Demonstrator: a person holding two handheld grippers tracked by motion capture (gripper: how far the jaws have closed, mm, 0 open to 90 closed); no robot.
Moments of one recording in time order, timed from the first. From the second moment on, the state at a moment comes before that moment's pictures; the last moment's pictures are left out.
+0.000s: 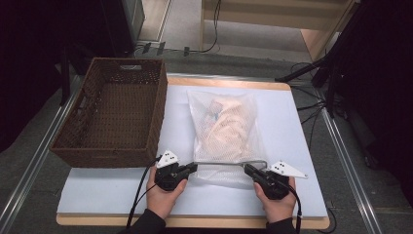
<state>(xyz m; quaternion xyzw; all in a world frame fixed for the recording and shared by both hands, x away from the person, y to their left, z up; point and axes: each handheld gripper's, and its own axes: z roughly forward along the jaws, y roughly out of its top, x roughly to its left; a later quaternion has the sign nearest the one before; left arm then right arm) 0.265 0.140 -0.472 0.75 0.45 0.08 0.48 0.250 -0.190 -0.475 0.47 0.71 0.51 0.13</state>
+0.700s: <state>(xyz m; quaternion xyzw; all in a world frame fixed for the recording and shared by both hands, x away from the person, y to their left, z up) 0.265 0.146 -0.472 0.73 0.48 0.09 0.48 0.249 -0.245 -0.479 0.53 0.67 0.49 0.16</state>
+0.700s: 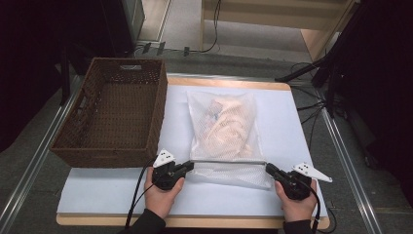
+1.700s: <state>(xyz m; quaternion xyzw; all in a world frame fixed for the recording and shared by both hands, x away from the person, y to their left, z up) 0.264 0.144 -0.471 0.73 0.48 0.09 0.48 0.251 -0.254 -0.483 0.53 0.68 0.47 0.18</state>
